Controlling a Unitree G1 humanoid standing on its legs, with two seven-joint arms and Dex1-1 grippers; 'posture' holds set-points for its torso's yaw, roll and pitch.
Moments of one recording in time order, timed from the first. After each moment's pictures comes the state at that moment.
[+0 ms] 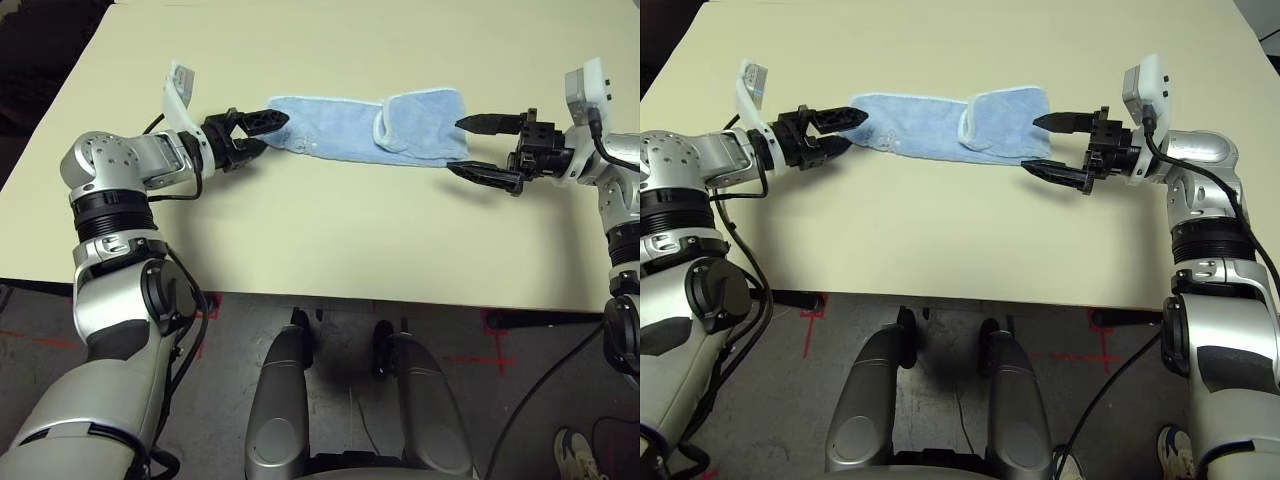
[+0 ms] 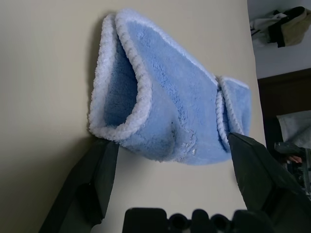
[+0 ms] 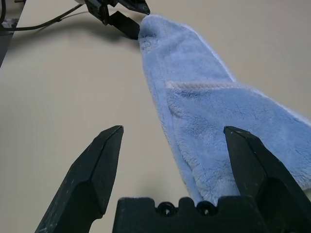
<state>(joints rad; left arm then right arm) -1.13 0.48 0.48 0.66 -0.61 1.25 -0.43 -0.93 -0.65 -0.12 0.71 0.28 -0.06 1.45</state>
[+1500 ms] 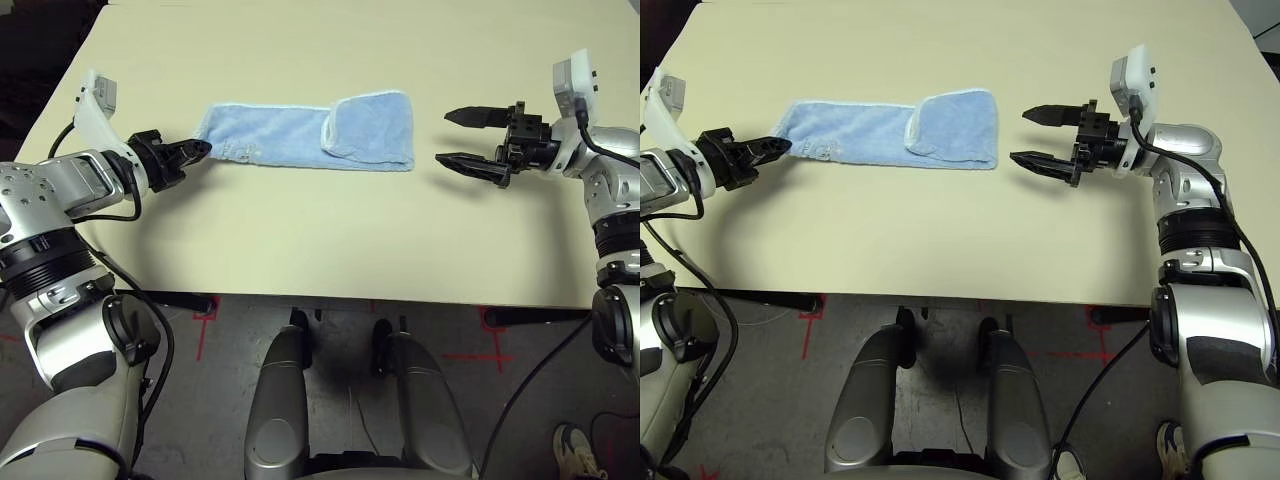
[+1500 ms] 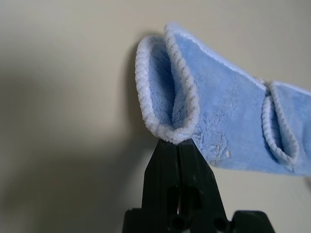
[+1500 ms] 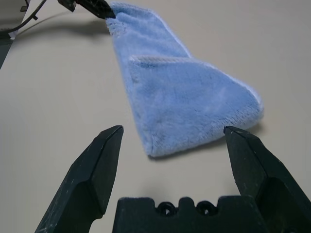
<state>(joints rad) -0.91 0.64 0.59 0.24 -0.65 1.43 -0.29 -1.00 -0.61 -0.09 0.79 0.27 -0.08 1.43</state>
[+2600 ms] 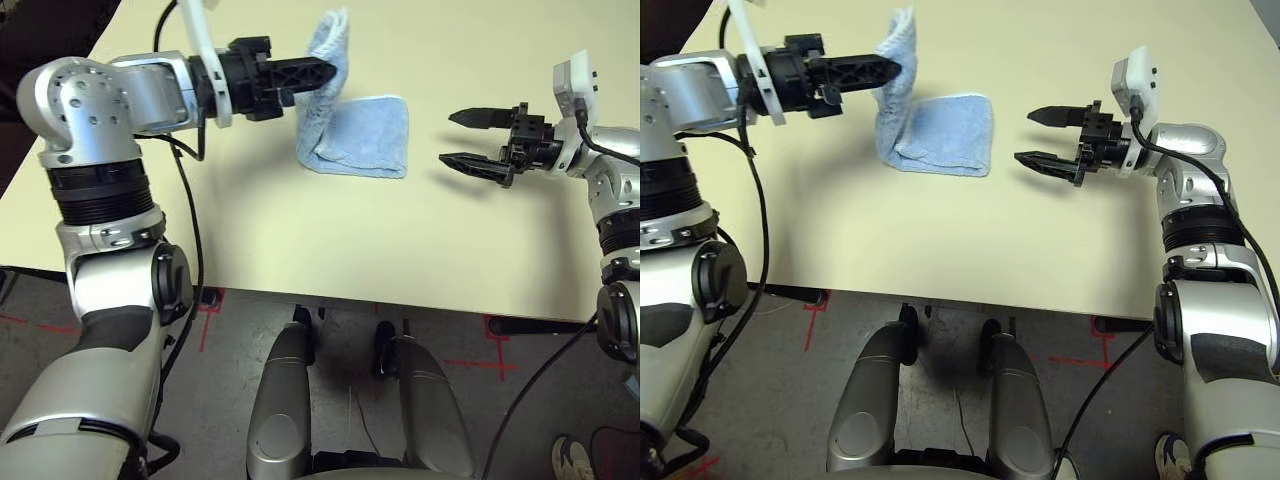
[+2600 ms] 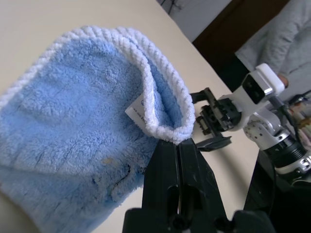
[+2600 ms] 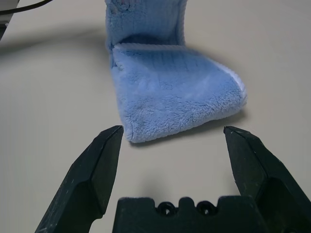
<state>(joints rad) -1.23 0.43 0.21 0.17 -0.77 1.35 -0.56 -1.00 -0.64 -0.09 0.83 0.26 -0.09 1.42</state>
